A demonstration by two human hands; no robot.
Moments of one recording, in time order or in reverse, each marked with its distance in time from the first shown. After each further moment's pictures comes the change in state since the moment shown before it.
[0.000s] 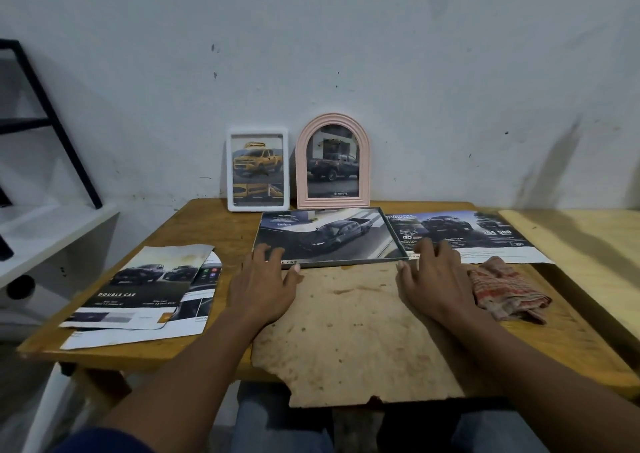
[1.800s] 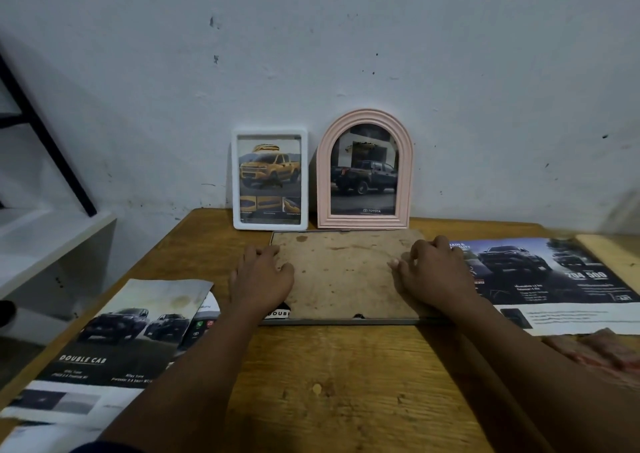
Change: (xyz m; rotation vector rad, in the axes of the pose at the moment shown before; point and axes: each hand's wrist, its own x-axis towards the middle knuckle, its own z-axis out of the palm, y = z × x) left_hand 0.126 -0.041 0.022 -0.261 -0.107 -0.312; right_hand 0.139 -0.042 0.065 -0.028 -0.271 0.002
